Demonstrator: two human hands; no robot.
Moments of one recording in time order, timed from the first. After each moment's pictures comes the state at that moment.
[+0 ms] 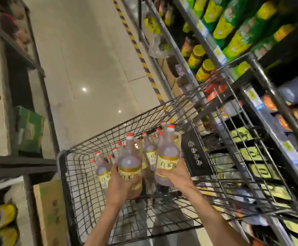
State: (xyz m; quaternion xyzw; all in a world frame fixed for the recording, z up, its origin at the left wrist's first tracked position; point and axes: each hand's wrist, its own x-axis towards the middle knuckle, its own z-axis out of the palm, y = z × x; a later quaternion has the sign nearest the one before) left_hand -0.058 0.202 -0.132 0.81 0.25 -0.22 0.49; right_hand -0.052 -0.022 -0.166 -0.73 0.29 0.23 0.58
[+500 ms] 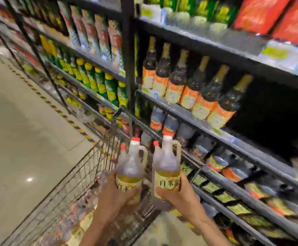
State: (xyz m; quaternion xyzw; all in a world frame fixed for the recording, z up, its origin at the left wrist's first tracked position) left_hand -0.076 -0.007 0.077 0.83 -0.11 -0.25 0.49; right_hand -0.213 -0.201 0.091 -0.65 0.31 -0.03 0.69
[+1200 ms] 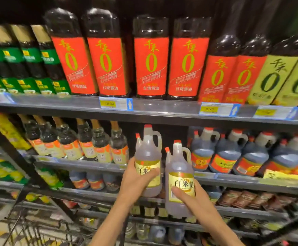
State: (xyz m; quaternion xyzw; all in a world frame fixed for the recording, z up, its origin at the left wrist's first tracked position) left_hand -0.183 -0.331 0.203 0.68 -0.37 -0.37 0.51; right_hand -0.395 -0.369 0.191 -0.58 0.47 -0.26 0.61
